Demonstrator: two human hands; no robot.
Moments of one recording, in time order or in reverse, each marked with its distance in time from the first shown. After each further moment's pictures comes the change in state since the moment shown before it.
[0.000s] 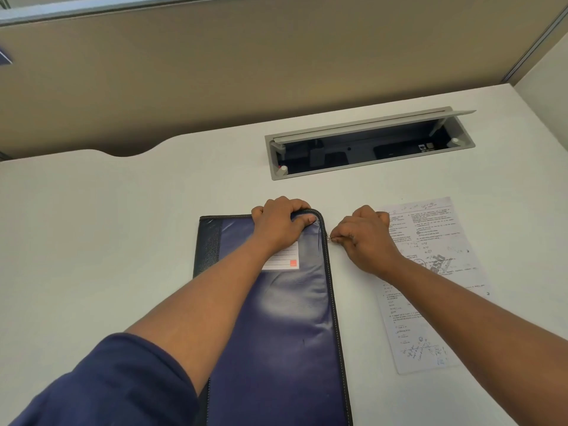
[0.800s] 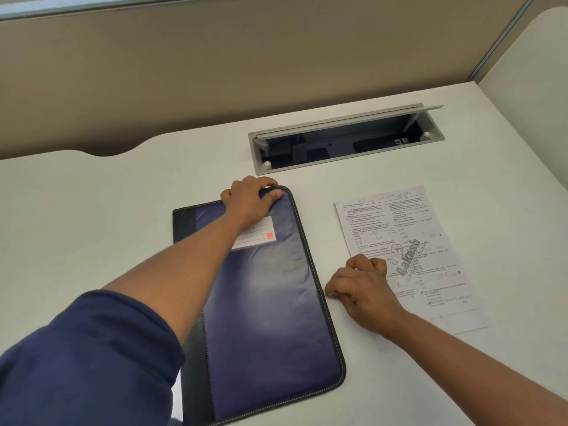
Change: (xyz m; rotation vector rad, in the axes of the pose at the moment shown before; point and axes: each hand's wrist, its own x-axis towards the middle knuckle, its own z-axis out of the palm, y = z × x) left_hand 0.020 -0.015 -0.029 0.061 0.024 -0.096; right_hand -0.116 -0.023 0.007 0.023 -0.064 -0.052
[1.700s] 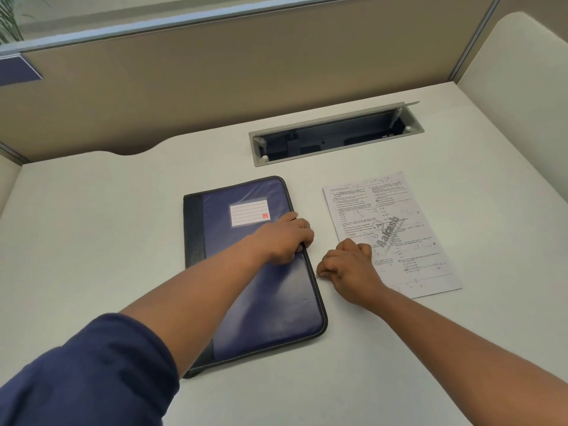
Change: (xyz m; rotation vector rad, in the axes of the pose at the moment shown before) left_hand -0.133 0.073 0.012 0.446 -0.510 0.553; right_hand -0.029 -0.015 -0.009 0.032 -0.054 0.103
